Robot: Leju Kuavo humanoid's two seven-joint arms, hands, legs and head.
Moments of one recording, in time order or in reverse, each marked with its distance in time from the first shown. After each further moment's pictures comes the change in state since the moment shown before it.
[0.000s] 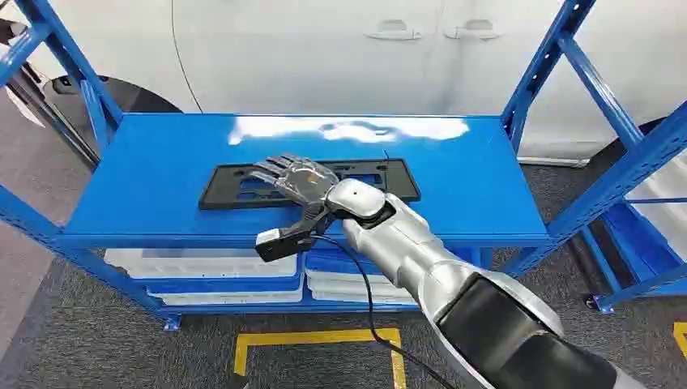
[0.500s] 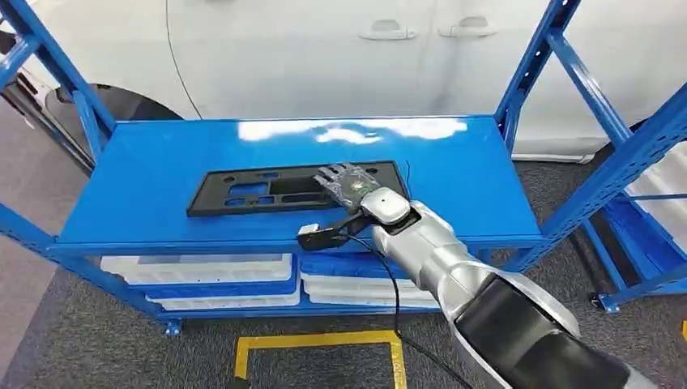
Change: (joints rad) left arm 0.007 0.003 0.000 0.000 0.002 0.001 -0.001; right arm 0.012 -0.076 0.018 0.077 0.088 0.077 0.230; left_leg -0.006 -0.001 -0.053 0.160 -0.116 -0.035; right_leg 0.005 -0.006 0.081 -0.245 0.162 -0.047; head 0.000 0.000
